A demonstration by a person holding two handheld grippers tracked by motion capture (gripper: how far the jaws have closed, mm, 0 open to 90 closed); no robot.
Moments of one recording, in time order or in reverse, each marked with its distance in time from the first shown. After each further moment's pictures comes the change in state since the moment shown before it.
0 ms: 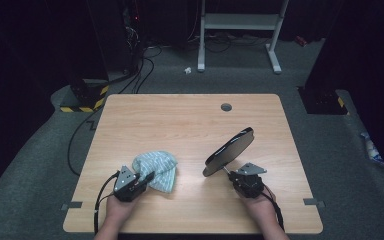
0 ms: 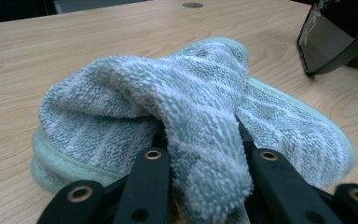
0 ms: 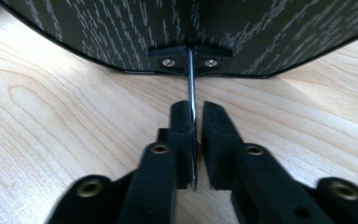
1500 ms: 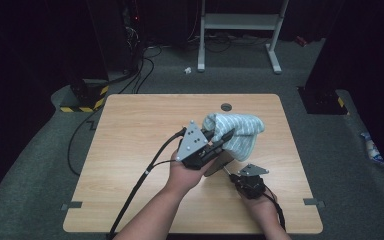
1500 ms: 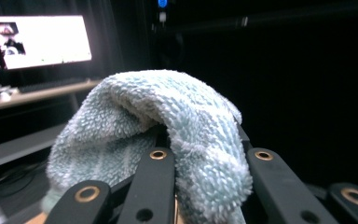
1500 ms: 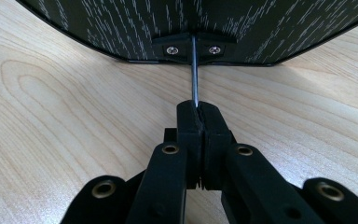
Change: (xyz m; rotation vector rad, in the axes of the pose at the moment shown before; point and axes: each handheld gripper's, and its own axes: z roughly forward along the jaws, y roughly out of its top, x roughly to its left) left arm -0.152 0.229 0.042 -0.352 -0.237 0.172; right arm -0.003 -0.005 -0.001 0.012 0.030 0.004
